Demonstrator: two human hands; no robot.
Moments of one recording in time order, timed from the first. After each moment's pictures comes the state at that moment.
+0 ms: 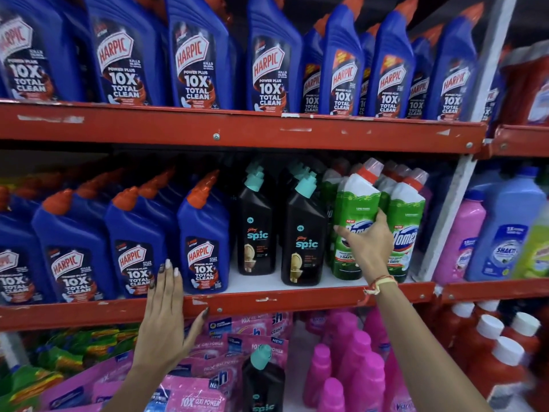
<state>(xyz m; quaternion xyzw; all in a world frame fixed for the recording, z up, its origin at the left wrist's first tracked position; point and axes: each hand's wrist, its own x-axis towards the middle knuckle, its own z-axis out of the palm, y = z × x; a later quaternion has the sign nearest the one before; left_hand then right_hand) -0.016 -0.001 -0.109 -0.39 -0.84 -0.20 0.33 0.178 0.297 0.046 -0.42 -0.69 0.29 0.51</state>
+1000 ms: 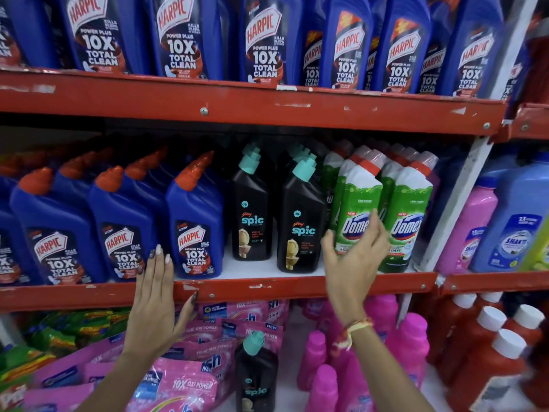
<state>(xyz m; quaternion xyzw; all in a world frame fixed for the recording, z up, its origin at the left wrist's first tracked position) -0.019 0.003 -0.114 -0.38 -0.84 -0.20 0.35 0.189 0.231 0.003 -0.34 -0.68 0.20 0.61</state>
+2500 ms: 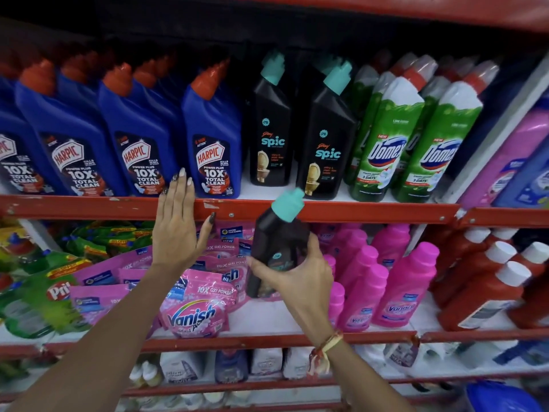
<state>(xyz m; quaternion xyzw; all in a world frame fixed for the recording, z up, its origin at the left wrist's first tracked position) -0.009 0.000 -0.119 -0.36 -0.84 -0.21 0.34 0.212 0.110 -0.088 -0.31 -0.78 0.39 0.39</state>
